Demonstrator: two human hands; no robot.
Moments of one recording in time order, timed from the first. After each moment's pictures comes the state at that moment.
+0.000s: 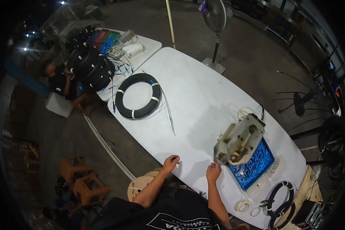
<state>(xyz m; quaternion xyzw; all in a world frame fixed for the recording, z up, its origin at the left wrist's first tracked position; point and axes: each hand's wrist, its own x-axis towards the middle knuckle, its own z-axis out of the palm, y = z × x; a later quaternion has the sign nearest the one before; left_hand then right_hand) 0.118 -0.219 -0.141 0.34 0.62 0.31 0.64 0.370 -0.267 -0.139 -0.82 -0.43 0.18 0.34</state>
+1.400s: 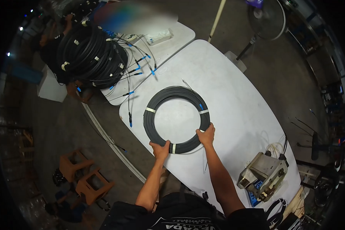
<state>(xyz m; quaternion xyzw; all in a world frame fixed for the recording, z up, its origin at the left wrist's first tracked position) -0.098 0.006 -0.132 0.24 0.87 0.23 0.37 0.114 0.104 -0.128 -0.80 -0.46 0.35 0.15</state>
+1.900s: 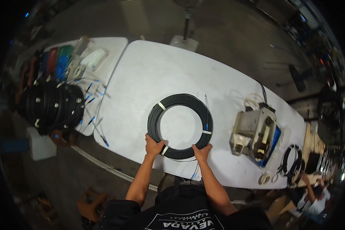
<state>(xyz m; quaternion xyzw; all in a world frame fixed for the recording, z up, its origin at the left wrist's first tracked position) -0.025 0.030 -0.108 0.55 0.72 0.06 0.42 0.188 -0.090 -0.130 -0.87 -0.12 0.34 0.34</state>
